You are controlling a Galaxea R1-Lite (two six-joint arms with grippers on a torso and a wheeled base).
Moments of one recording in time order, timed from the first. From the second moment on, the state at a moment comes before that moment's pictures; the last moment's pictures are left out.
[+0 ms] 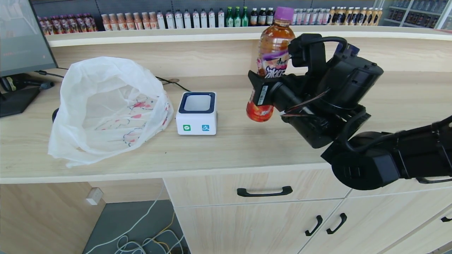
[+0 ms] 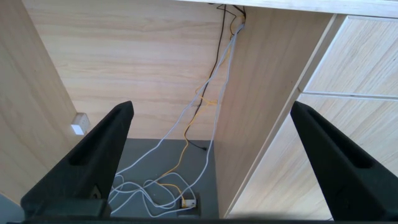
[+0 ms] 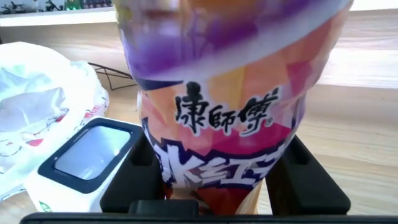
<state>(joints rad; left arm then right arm) 0.00 0.00 0.00 0.00 0.00 -0.01 0.67 1.92 -1.23 -1.02 -0.27 -0.08</state>
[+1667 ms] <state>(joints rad) 0.00 0.00 0.00 0.00 0.00 -0.01 0.74 1.36 -0.60 -1.03 0.10 0.09</state>
